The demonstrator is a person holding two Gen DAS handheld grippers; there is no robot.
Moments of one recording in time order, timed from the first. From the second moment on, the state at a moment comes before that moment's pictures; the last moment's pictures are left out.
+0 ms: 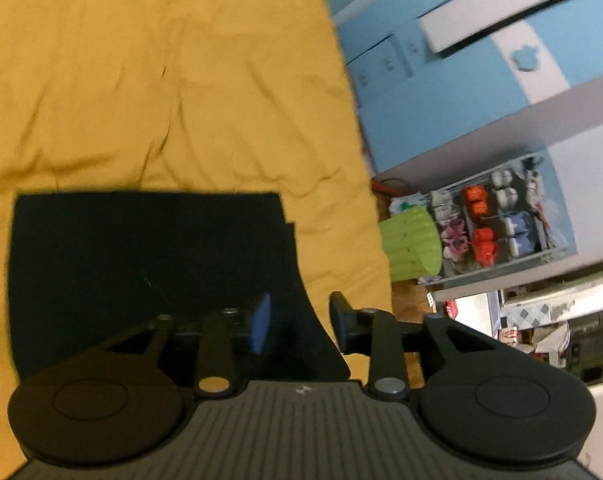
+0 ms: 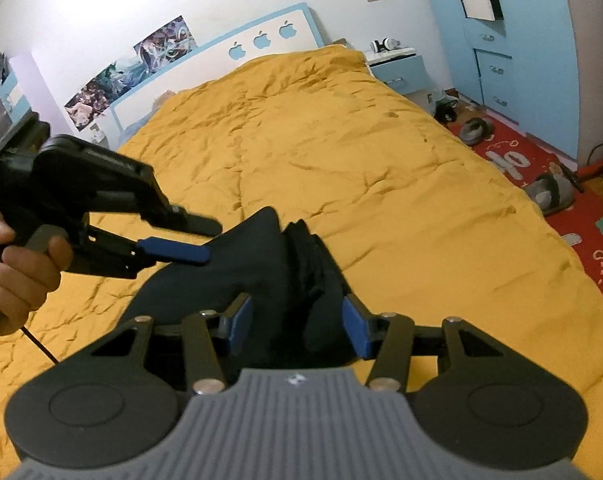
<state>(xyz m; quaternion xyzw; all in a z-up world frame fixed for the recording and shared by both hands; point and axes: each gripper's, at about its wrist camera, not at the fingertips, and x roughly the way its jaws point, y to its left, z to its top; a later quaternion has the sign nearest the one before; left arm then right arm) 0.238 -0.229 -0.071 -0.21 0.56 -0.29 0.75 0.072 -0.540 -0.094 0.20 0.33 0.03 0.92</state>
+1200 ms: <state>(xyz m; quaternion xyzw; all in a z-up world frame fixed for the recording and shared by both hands) 0.196 -0.096 -0.102 -0.23 0.49 -0.22 0.81 0.118 -0.561 -0.119 0.27 0.39 0.00 0.88</state>
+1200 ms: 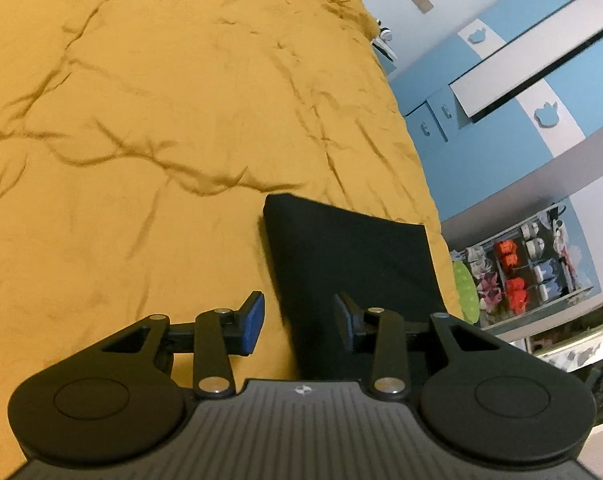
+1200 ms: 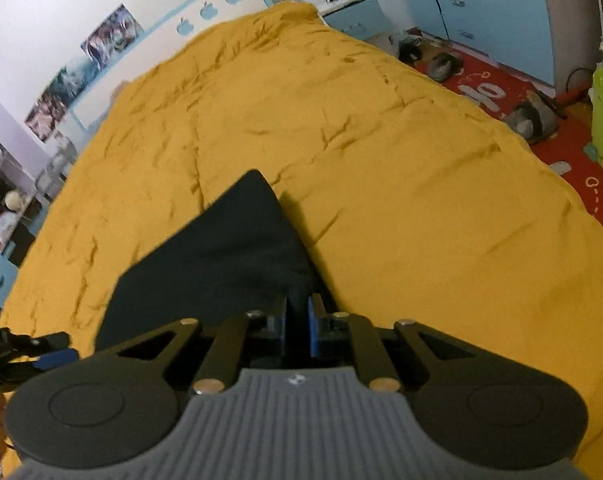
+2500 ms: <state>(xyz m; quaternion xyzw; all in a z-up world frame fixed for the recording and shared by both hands) 0.134 -0.147 -0.085 -0.06 0.48 -0.33 0.81 0.081 -0.496 -0.099 0.03 0.38 0.04 0.92</state>
